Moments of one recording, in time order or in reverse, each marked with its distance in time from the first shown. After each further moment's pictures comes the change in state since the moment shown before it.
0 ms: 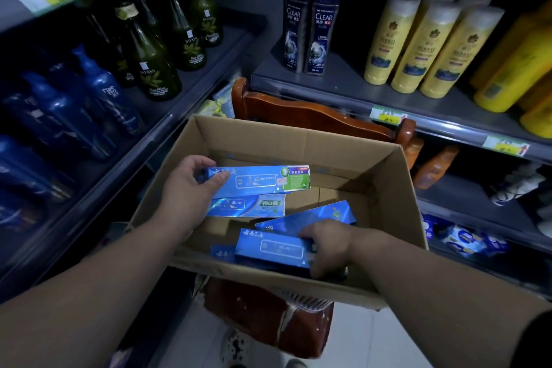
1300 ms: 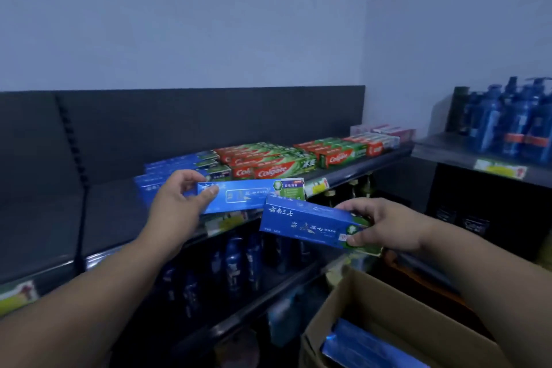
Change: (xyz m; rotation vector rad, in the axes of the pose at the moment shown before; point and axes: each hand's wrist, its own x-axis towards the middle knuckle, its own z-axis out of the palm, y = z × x) left_hand -0.120 0.151 -0.323 -0.035 0.702 0.326; right_hand -0.118 -0.258 -0.207 0.164 0.367 -0.703
